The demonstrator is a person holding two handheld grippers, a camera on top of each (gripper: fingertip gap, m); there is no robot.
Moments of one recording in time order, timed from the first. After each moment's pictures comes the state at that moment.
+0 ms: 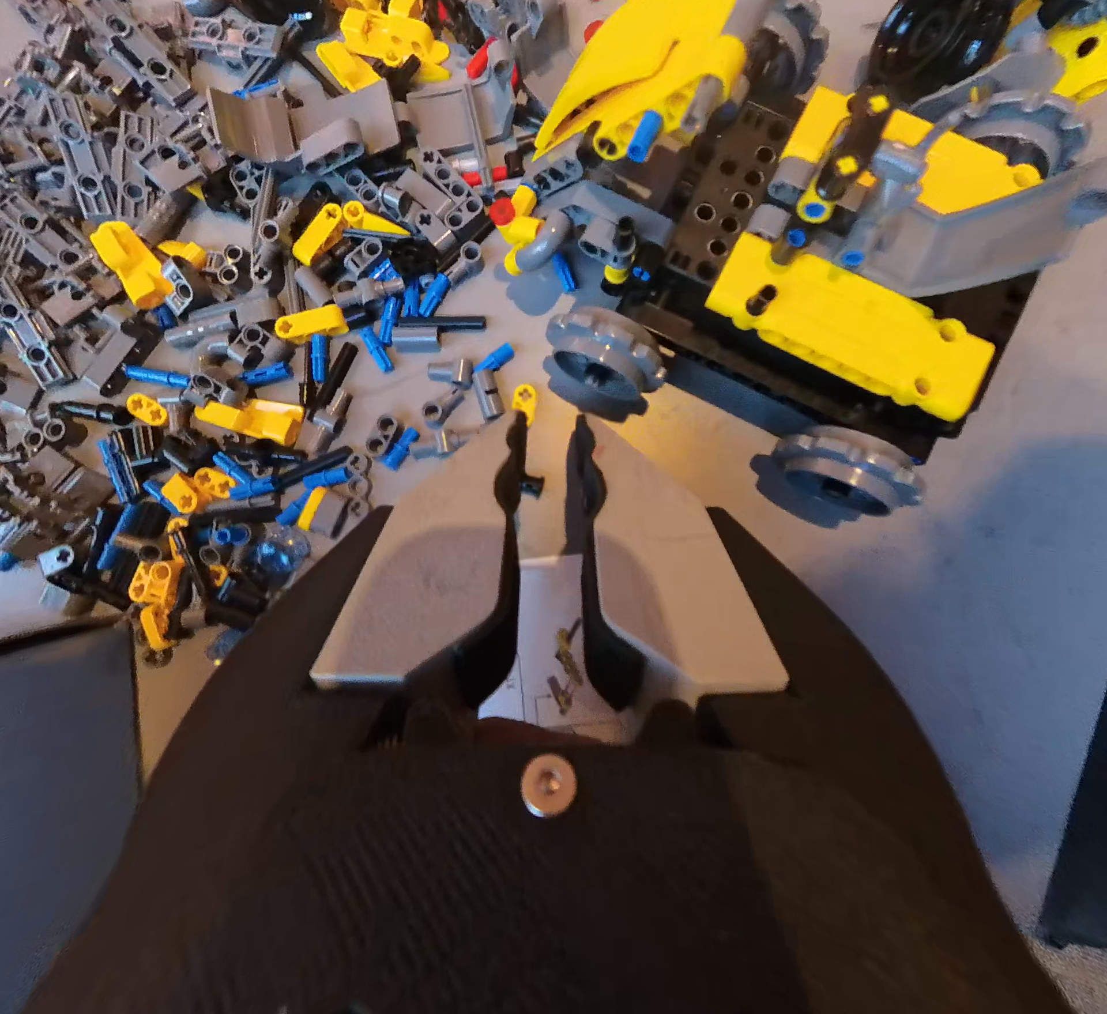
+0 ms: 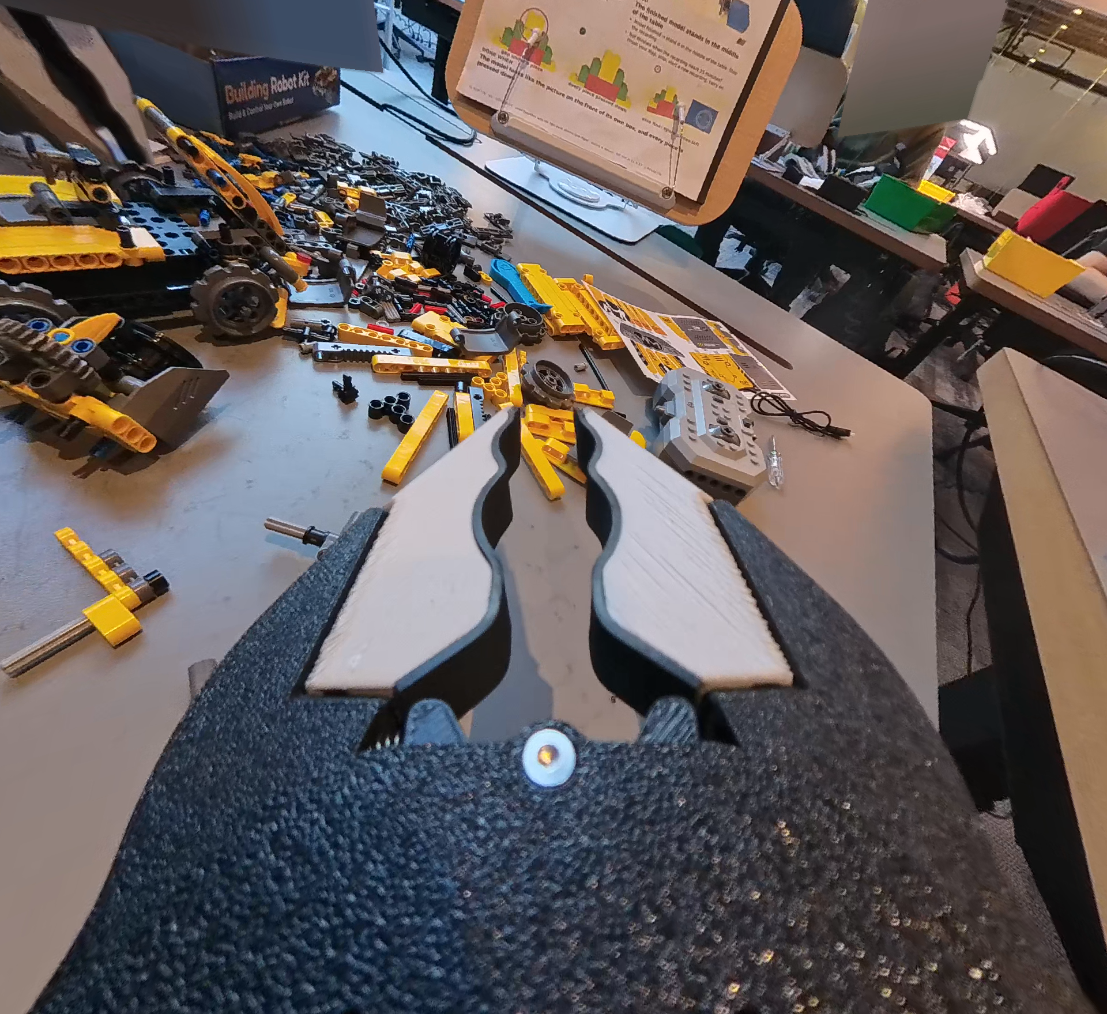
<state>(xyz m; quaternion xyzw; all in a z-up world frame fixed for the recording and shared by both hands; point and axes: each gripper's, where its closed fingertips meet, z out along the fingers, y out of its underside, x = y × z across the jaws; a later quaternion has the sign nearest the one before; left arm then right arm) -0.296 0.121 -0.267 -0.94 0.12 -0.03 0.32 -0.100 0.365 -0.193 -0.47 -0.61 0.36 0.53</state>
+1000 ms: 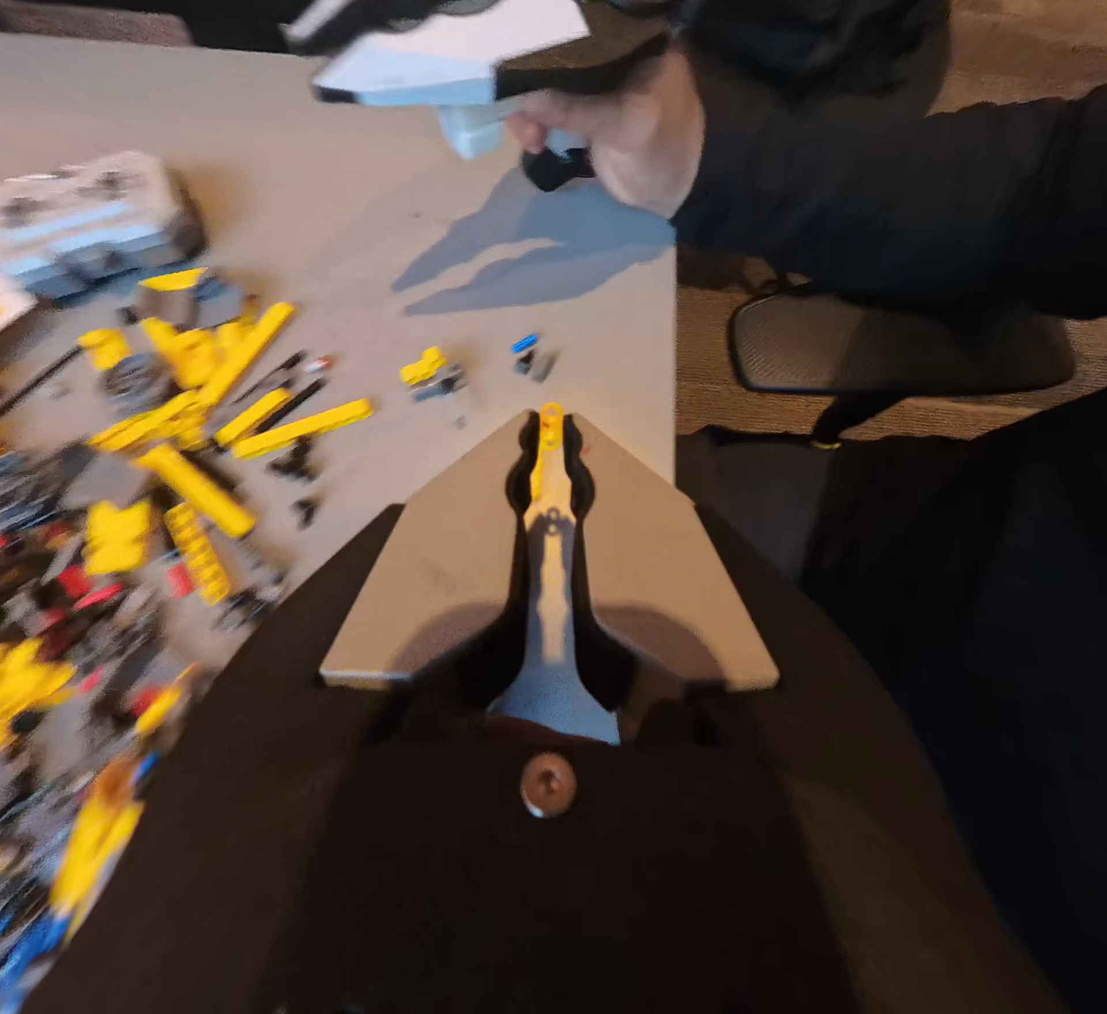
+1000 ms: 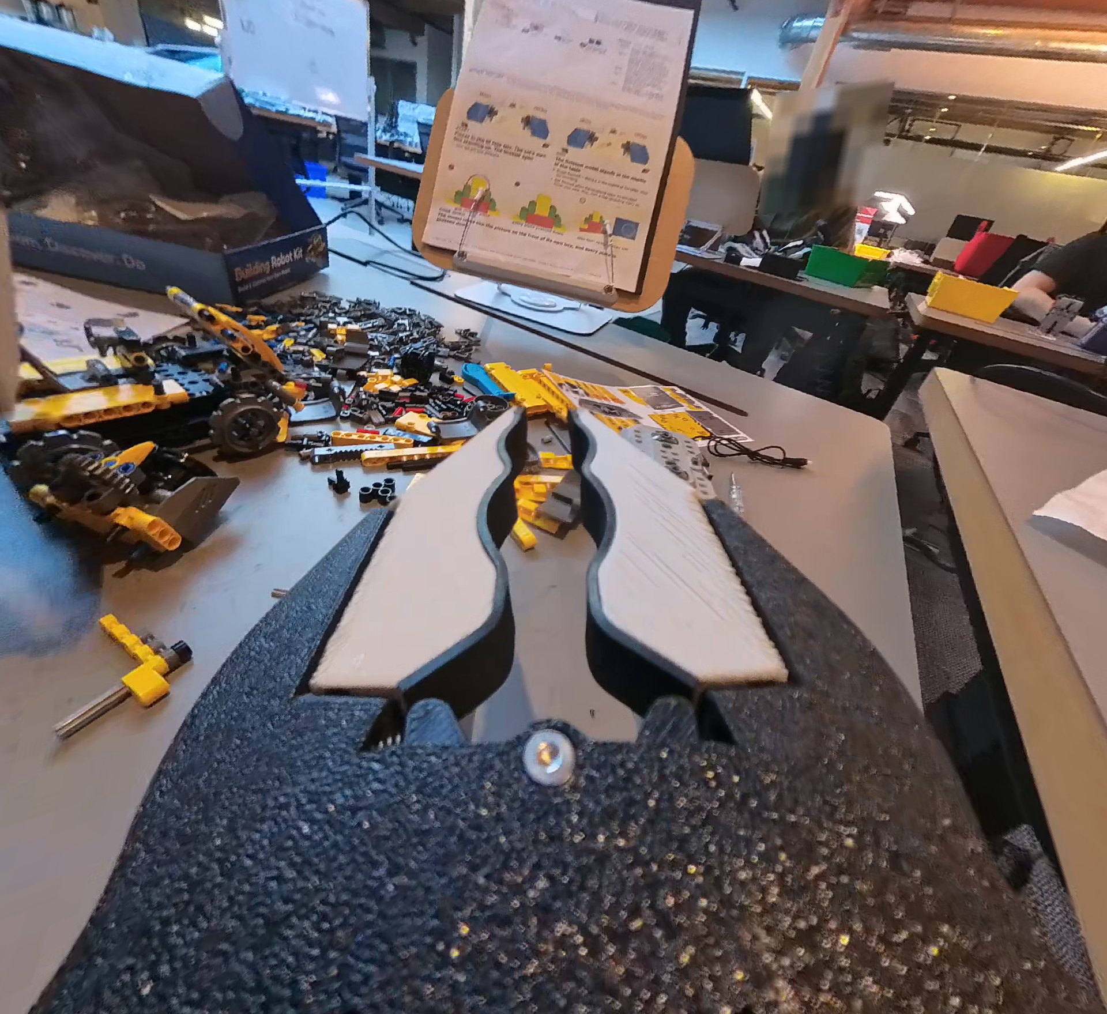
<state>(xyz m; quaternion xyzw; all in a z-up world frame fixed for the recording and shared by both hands) -0.055 0.226 -0.175 -0.88 0.25 -0.13 0.39 -0.075 0.381 -0.156 -0.47 -0.52 0.44 0.56</state>
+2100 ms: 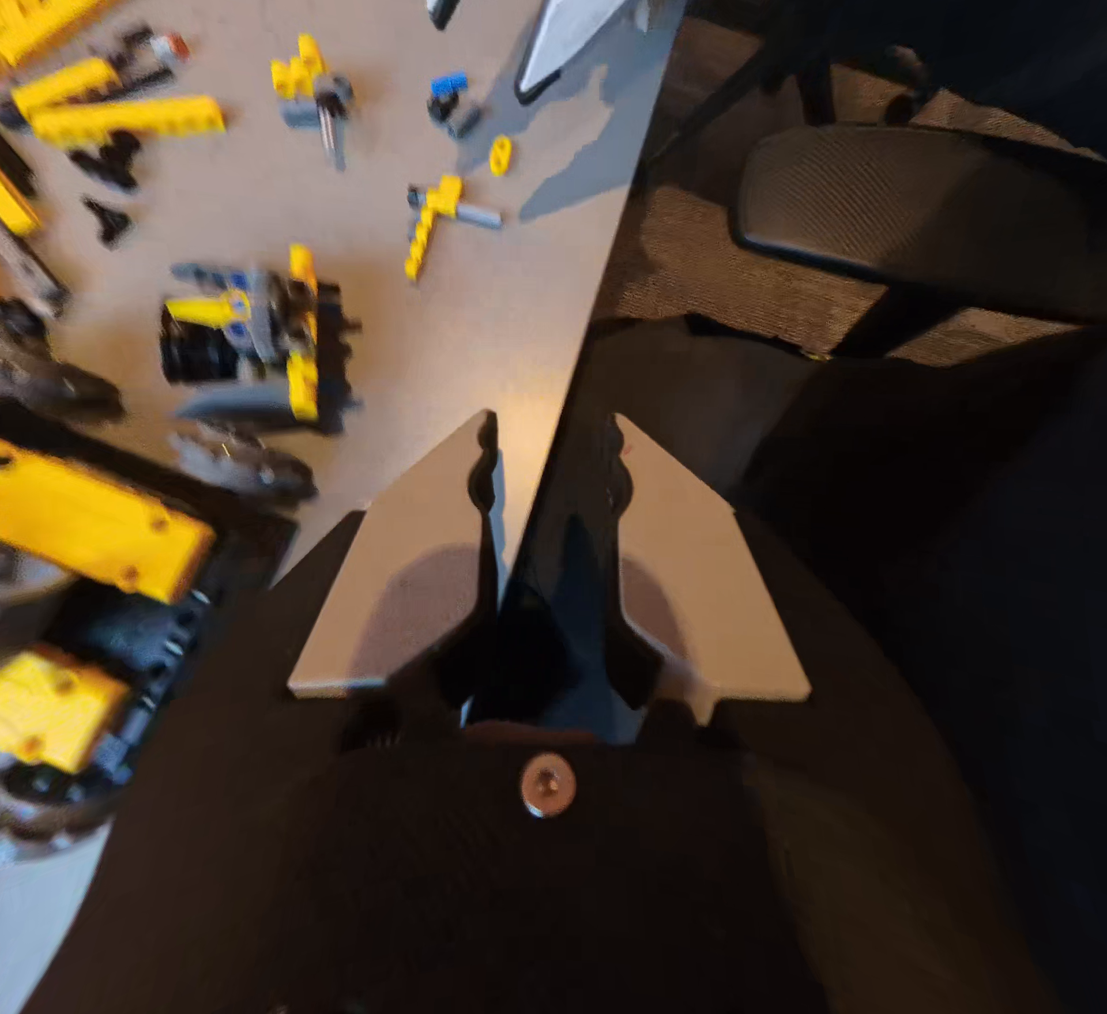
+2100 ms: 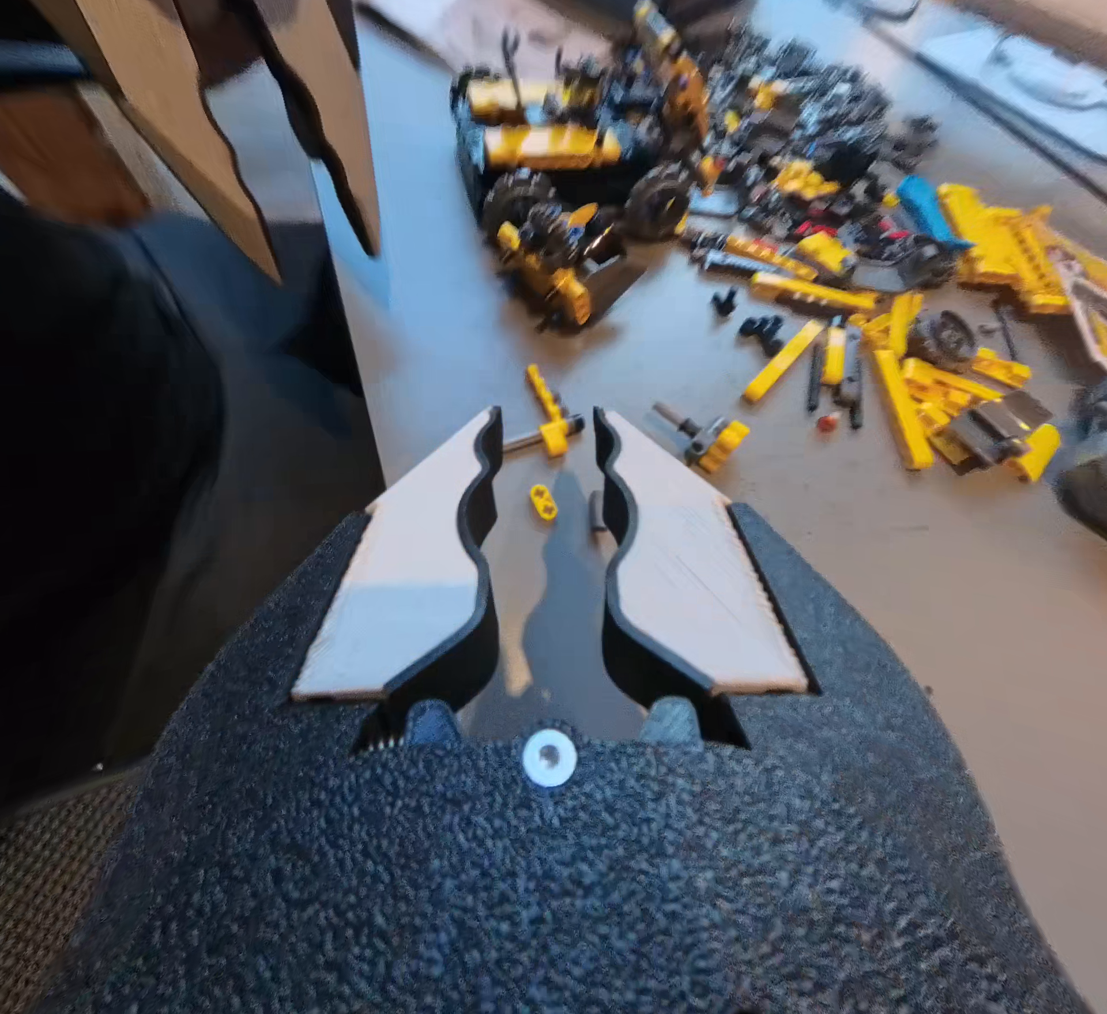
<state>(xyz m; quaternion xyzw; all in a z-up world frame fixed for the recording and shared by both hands) -0.036 0.141 -0.246 -0.92 0.15 -0.09 0.34 -0.030 0.253 -0.228 -0.38 -0.76 0.44 0.29</state>
